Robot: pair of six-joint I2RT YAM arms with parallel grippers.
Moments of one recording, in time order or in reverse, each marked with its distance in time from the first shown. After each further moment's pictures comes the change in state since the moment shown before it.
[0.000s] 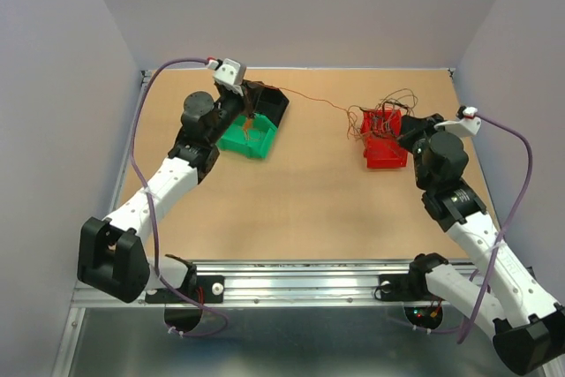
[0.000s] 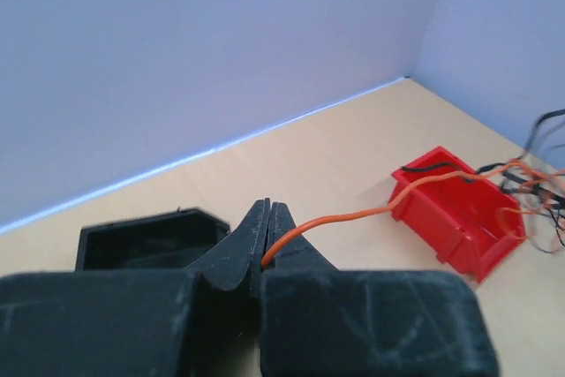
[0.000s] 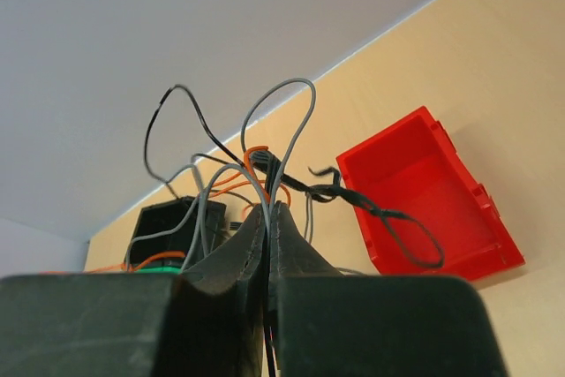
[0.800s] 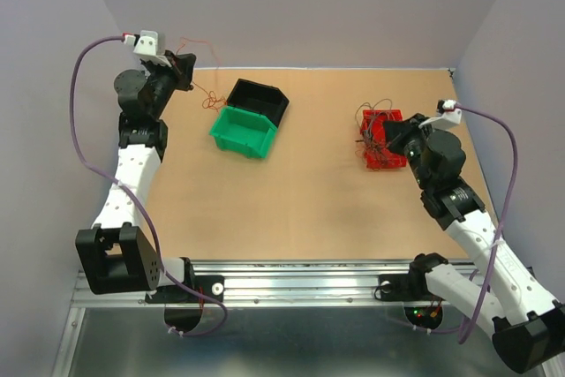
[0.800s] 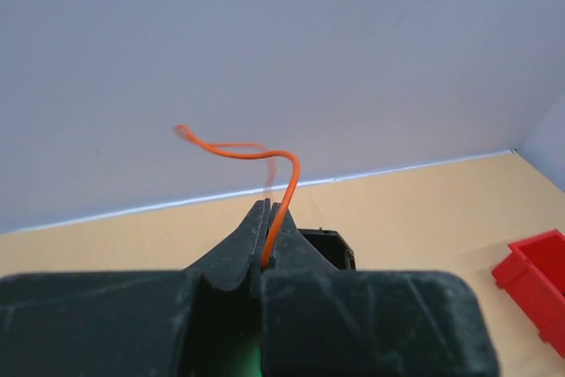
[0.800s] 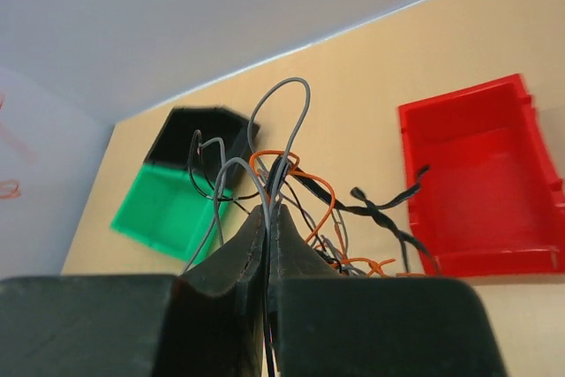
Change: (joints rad) left arm 0.465 0.021 0.144 -0.082 0.153 -0.143; right arm 0.000 -0.006 0.001 -0.020 -0.250 -0.094
